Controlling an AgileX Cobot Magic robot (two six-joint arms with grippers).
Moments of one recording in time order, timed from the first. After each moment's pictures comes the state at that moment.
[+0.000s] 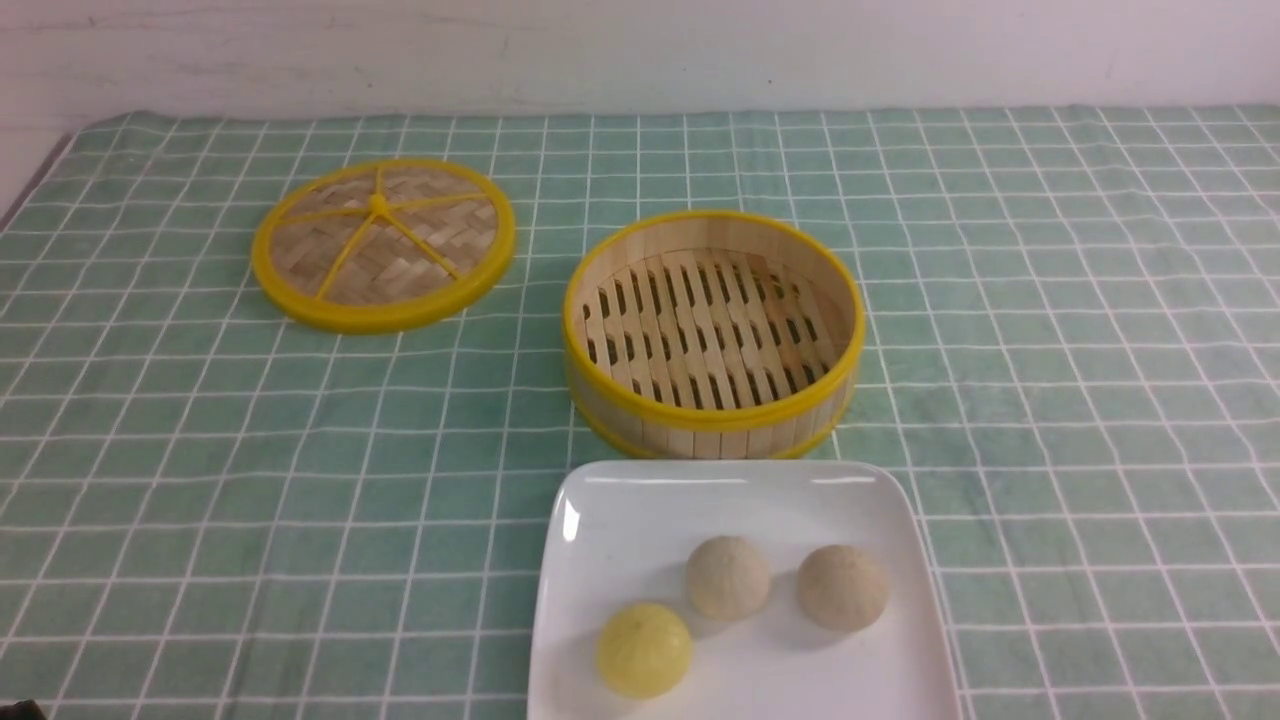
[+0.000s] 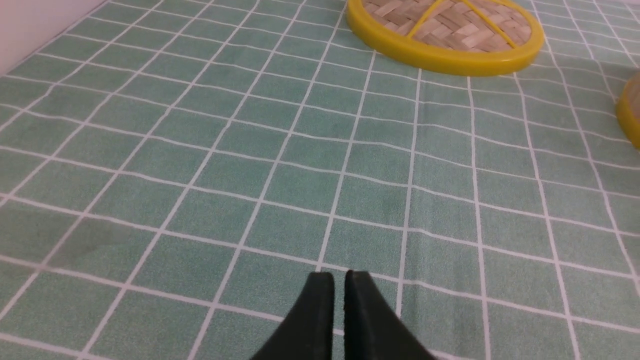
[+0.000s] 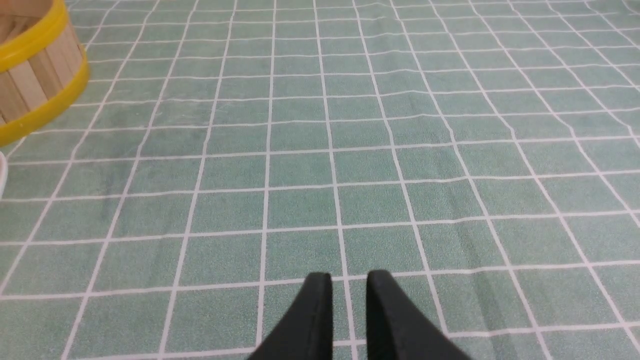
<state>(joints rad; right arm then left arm) -0.04 -0.01 0.01 -0.06 0.40 0.11 0.00 -0.01 0.02 0.19 0.37 -0.33</state>
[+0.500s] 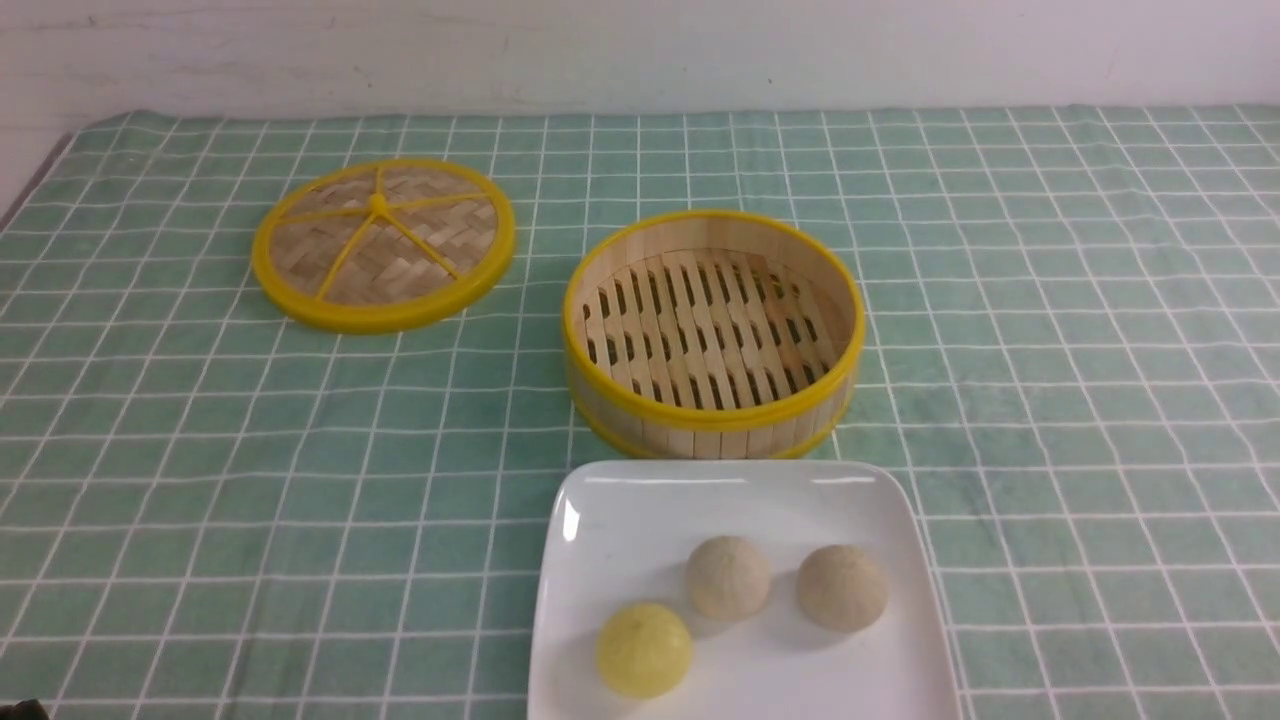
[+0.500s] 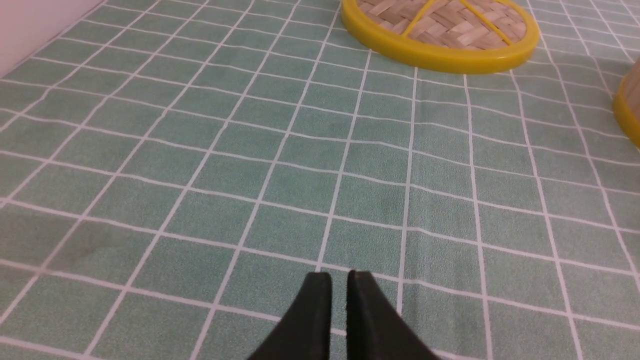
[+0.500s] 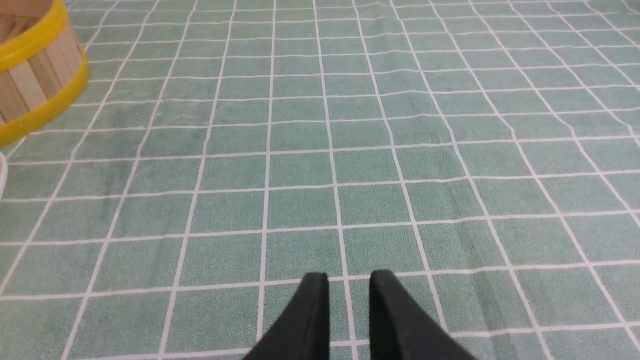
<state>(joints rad) -0.04 -0.01 0.01 -0.06 0.40 0.11 0.00 -0.01 0.02 0.20 0.37 -0.33</state>
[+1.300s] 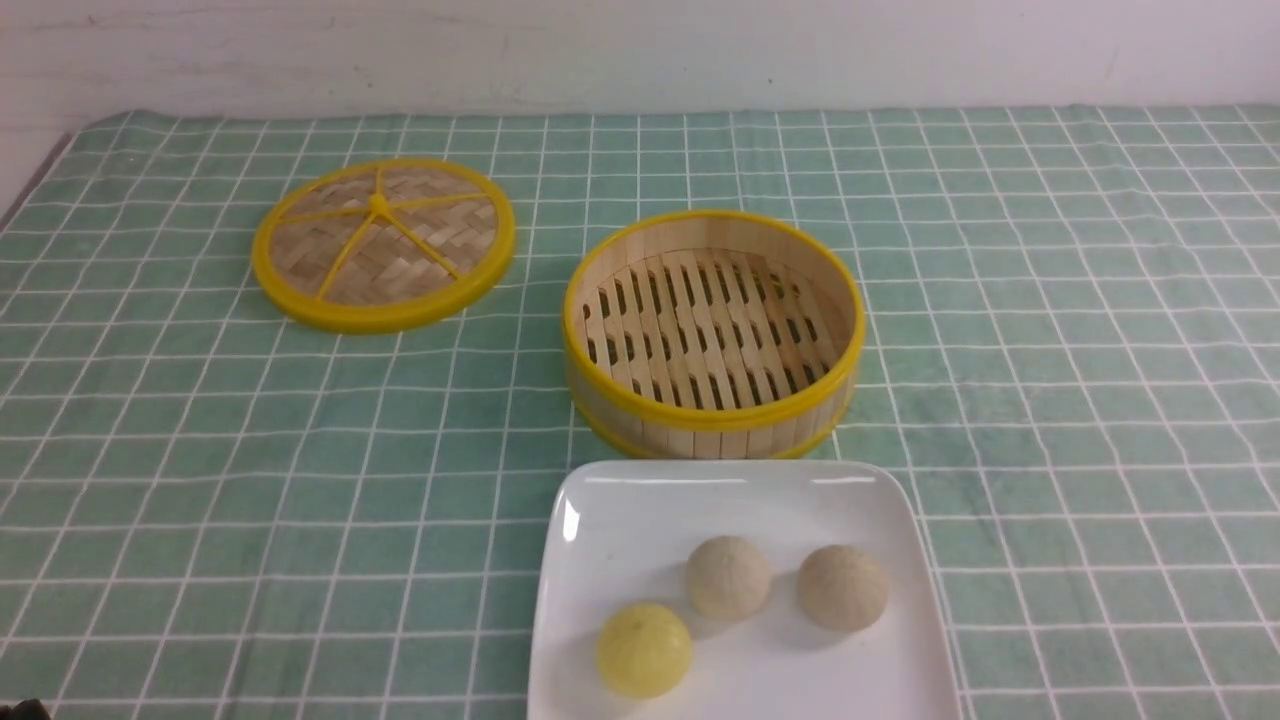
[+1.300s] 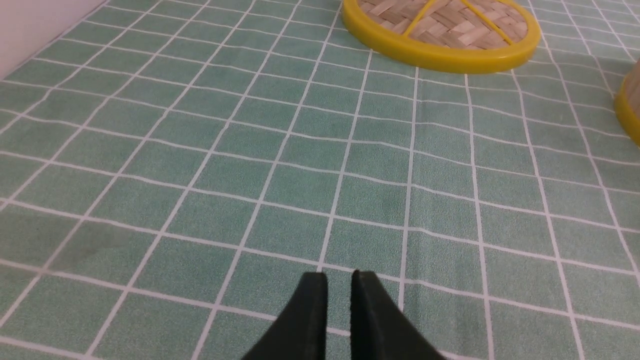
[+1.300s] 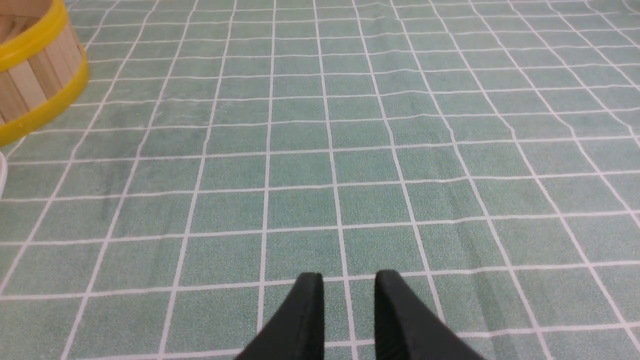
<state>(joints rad) -0.04 -0.01 0.01 -0.06 0.40 0.11 0.00 -0.01 0.02 0.21 0.37 -0.33</state>
